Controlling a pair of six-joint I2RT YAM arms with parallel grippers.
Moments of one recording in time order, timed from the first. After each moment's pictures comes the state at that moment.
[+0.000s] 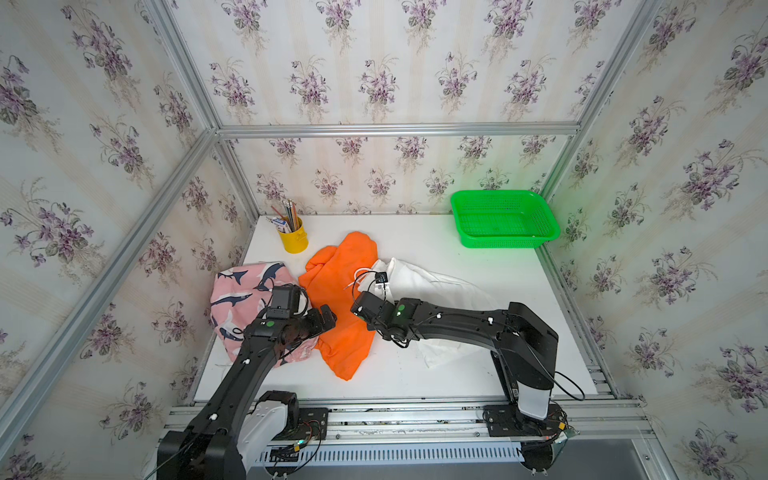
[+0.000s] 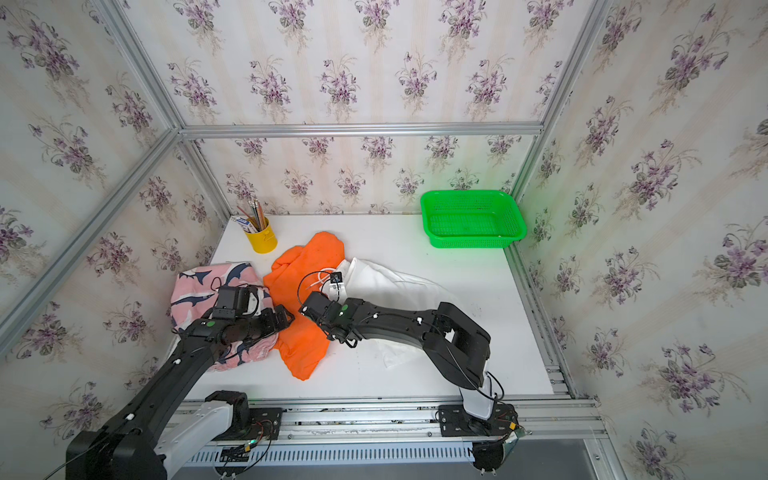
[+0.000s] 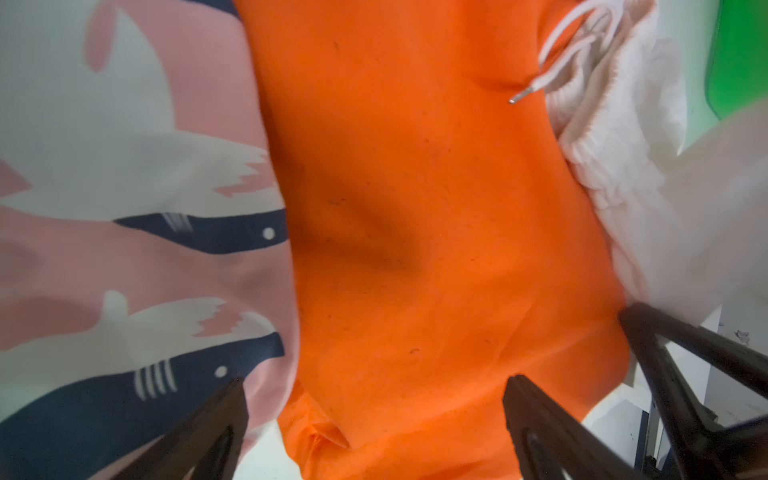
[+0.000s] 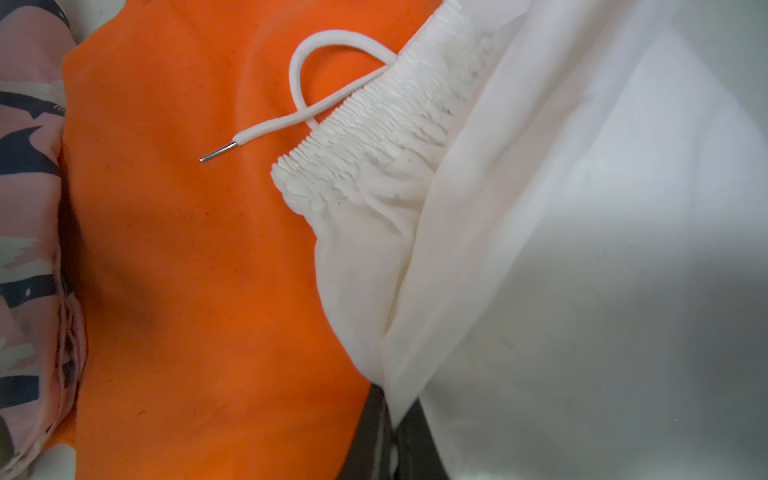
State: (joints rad) left arm -0.13 1.02 0.61 -0.64 0.27 -0.52; right arm 1.14 1.93 1.40 -0.53 0.47 0.80
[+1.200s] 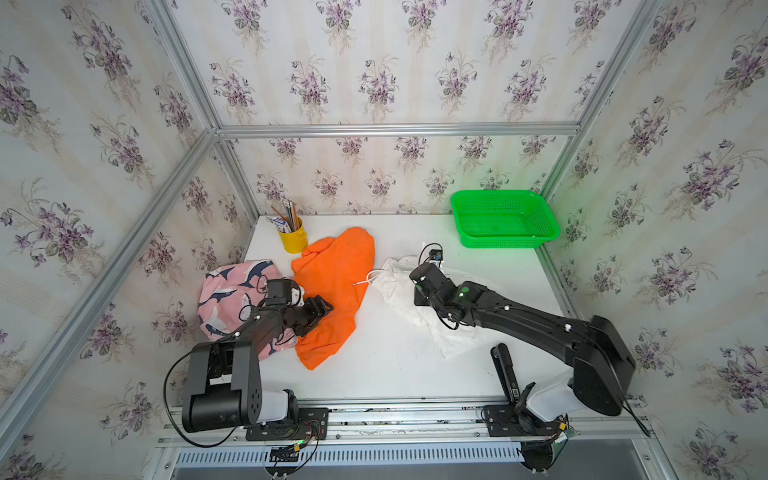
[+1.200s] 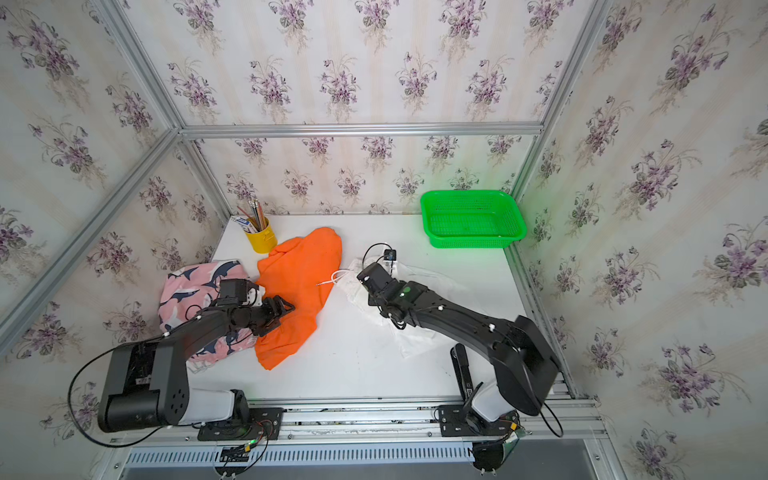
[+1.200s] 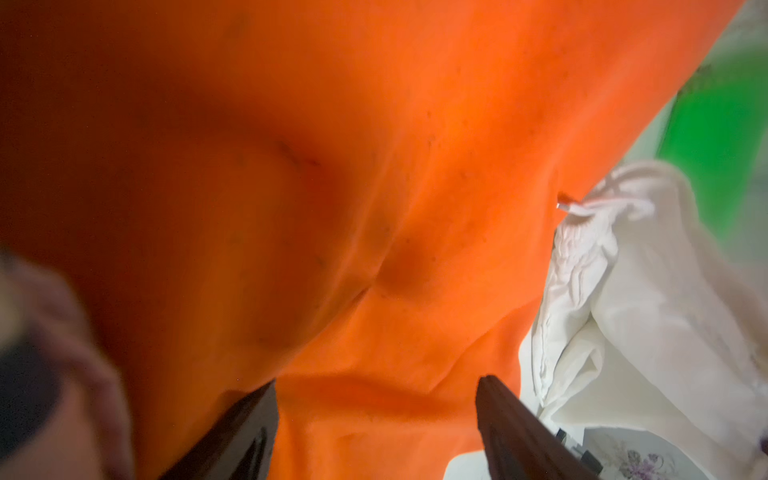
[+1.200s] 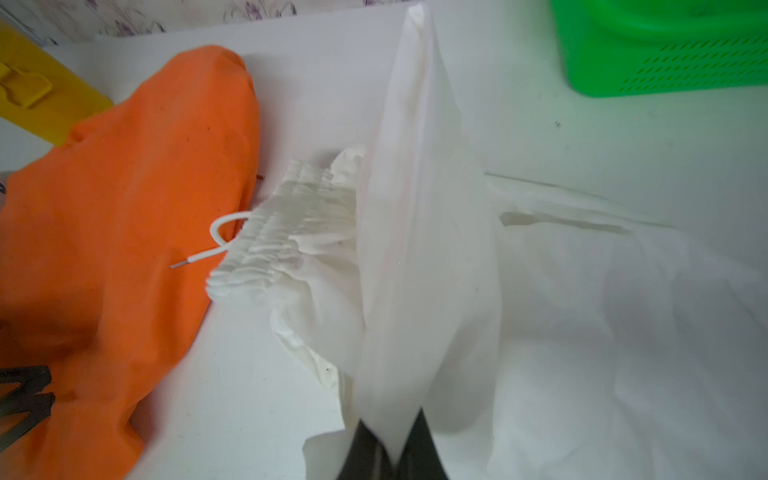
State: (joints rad) left arm 0.21 1.40 0.60 -0.33 0.51 -0.54; right arm 0.83 1.41 1.09 -0.51 0.46 0.66
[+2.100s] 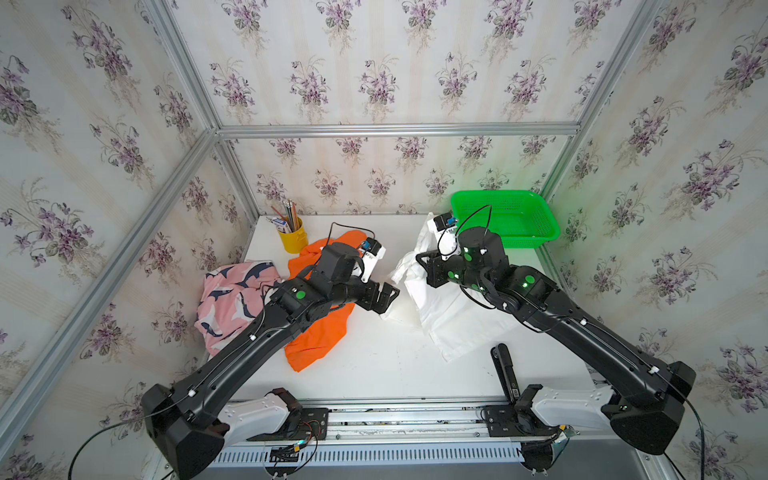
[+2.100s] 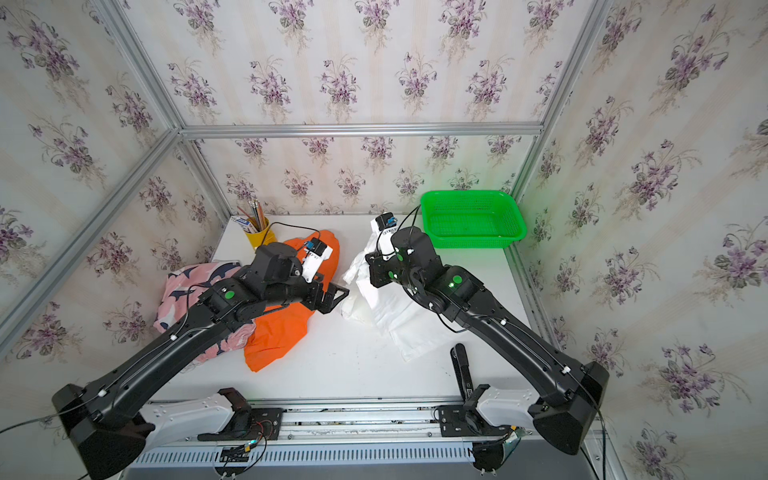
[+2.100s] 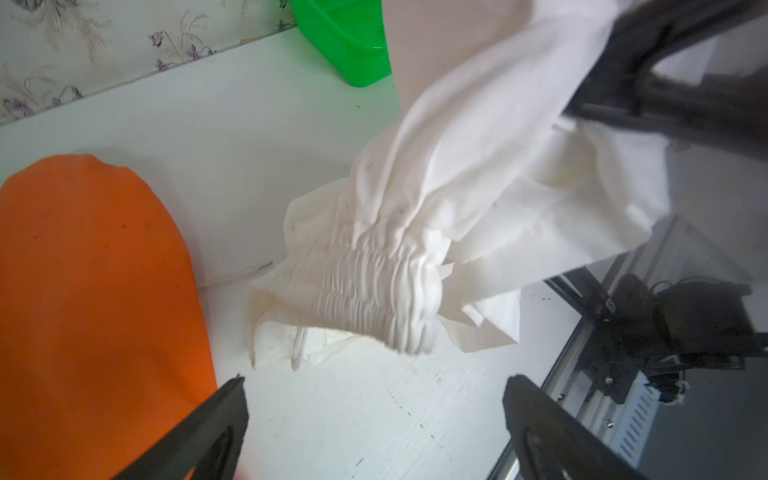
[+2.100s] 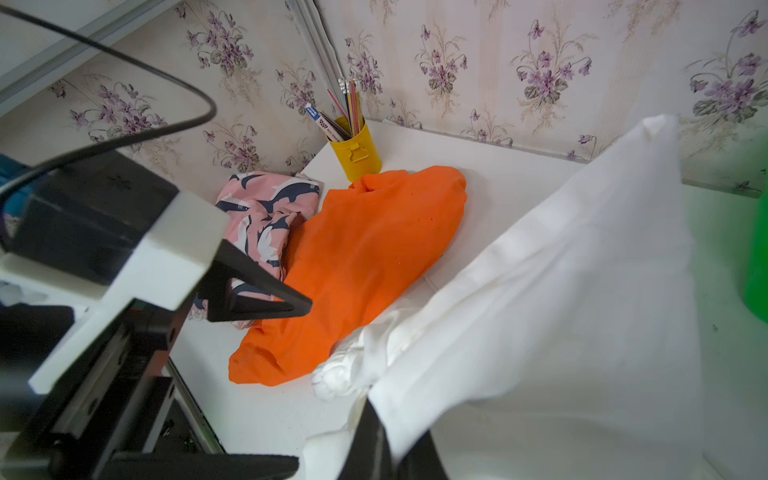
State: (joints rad) left arm -0.70 1.26 1.24 -0.70 0.14 -0.05; right arm 0.79 1.23 1.30 -0.55 -0.03 0.32
